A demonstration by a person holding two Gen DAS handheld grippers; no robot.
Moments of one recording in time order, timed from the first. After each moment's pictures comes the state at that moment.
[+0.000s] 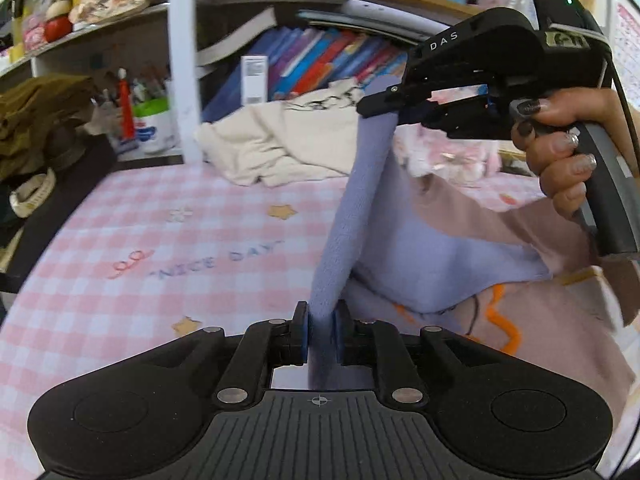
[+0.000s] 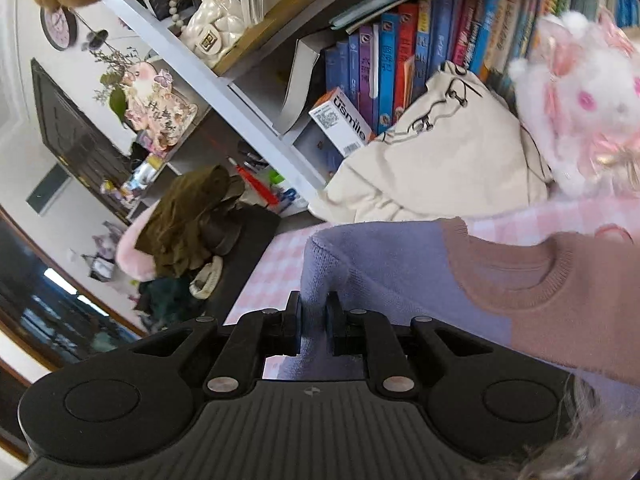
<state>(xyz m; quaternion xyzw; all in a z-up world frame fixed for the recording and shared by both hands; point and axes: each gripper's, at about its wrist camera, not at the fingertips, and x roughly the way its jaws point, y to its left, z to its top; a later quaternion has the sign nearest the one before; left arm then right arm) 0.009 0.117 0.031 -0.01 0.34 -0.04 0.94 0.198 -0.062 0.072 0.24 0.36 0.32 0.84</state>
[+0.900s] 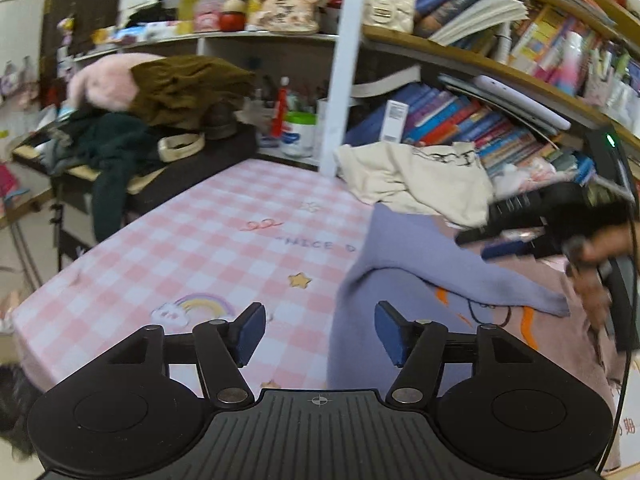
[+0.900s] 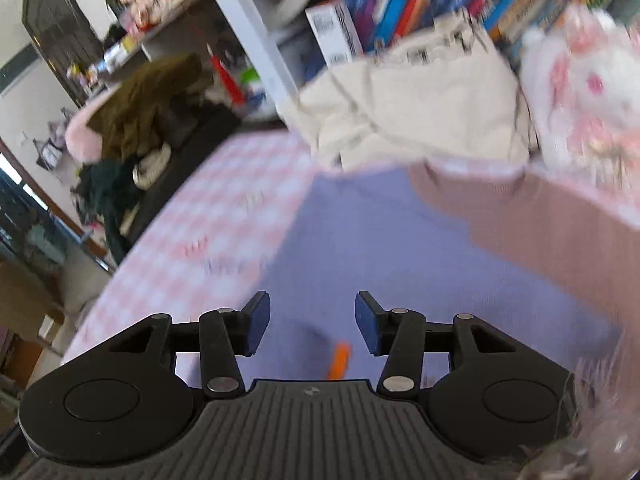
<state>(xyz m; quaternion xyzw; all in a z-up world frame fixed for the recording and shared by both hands) -0.098 0.134 0.033 -0.12 0.27 0.15 0.94 0.154 -0.047 0.024 0.07 0.44 0.32 0.84</state>
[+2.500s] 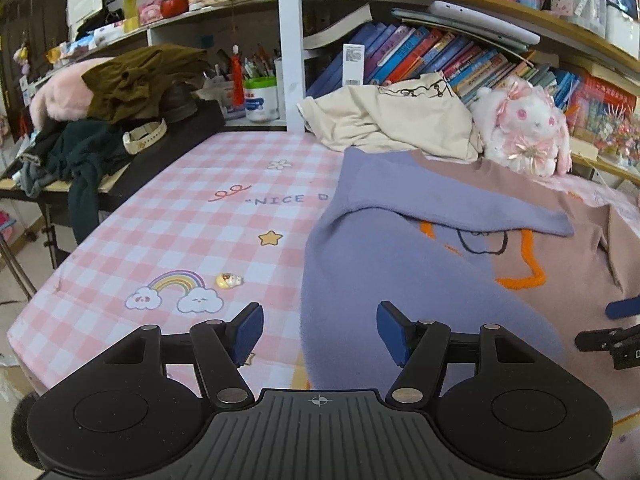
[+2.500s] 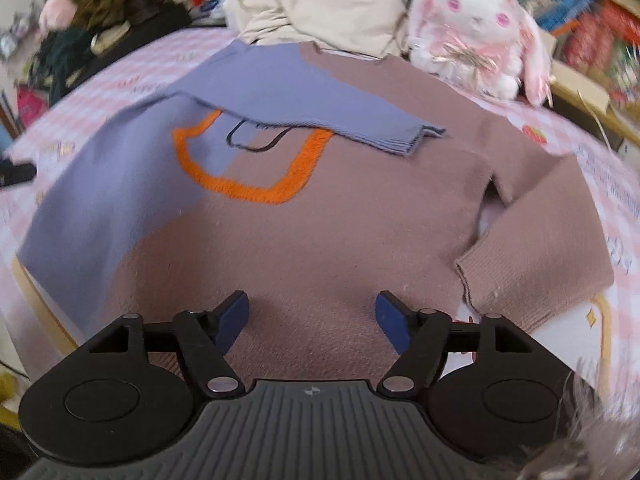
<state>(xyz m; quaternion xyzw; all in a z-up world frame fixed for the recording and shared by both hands) -0.072 0.096 0.007 -0.02 0.34 0.12 0.93 0.021 -0.167 -0.033 -0.11 0.44 0.24 0.86</state>
